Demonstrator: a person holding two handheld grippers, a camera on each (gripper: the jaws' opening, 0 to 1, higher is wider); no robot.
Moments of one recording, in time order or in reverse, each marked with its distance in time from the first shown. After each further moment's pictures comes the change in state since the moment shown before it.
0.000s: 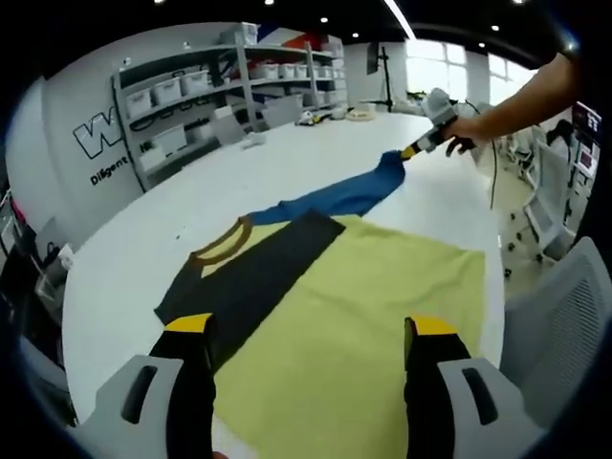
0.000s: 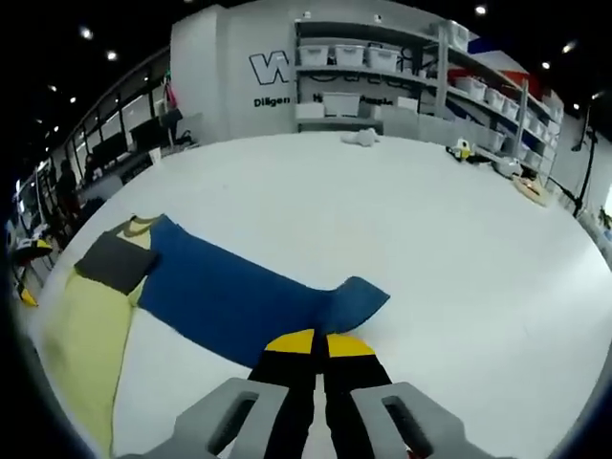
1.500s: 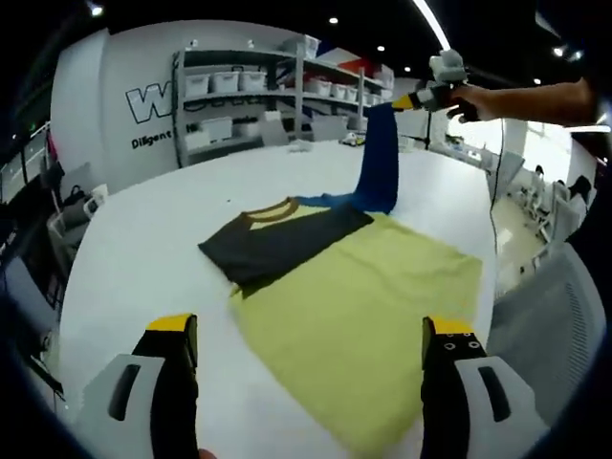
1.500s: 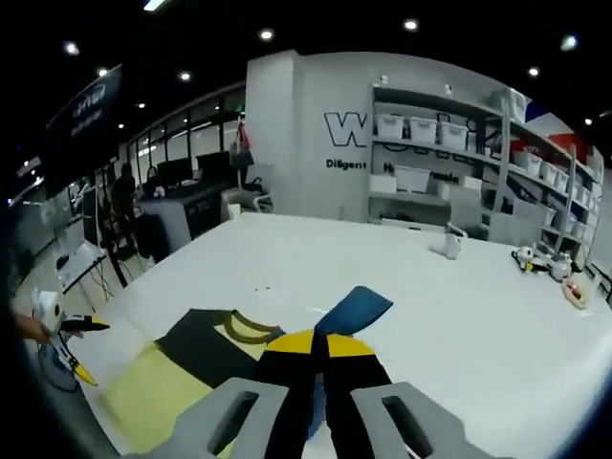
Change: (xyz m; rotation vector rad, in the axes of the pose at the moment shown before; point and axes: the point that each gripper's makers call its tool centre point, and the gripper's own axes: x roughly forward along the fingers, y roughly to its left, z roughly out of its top) left arm -0.075 0.033 -0.070 -0.220 -0.104 0.086; right arm -0.055 0.187 0.192 -0.156 -0.245 0.243
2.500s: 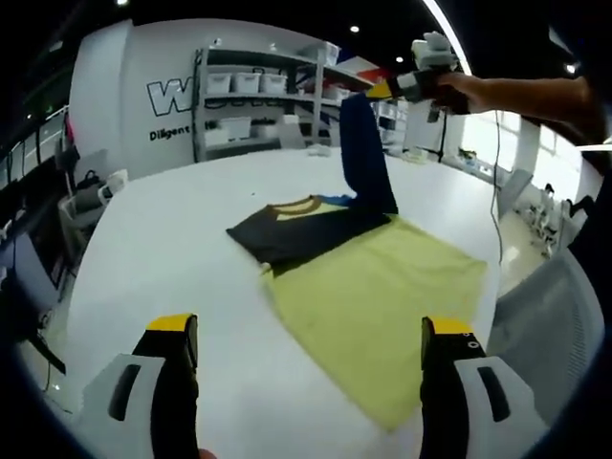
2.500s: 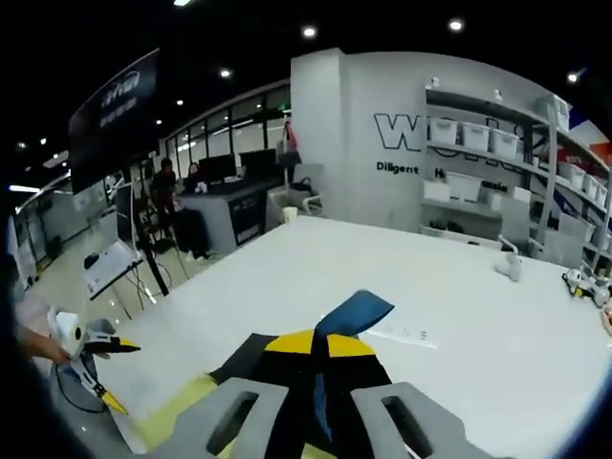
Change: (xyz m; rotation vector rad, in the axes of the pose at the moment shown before) left arm -0.026 0.028 -0.019 -0.074 -0.026 0.042; right arm 0.066 0.135 0.030 -0.060 0.021 0.188
